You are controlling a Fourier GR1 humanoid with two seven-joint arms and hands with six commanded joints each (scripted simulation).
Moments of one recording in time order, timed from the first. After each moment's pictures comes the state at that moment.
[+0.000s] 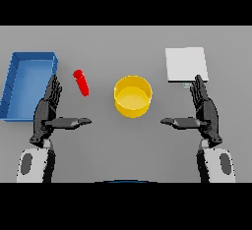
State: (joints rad) left arm 0.00 0.00 0.00 -1.57 0.00 0.00 0.00; right arm 0.00 0.00 0.00 -1.57 0.00 0.00 0.00
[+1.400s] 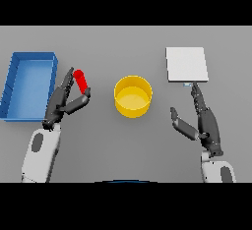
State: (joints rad) left arm -0.21 0.05 -0.03 -1.31 -0.14 -0.01 0.03; right arm 0.13 -0.05 0.12 -1.73 0.20 -0.02 -0.09
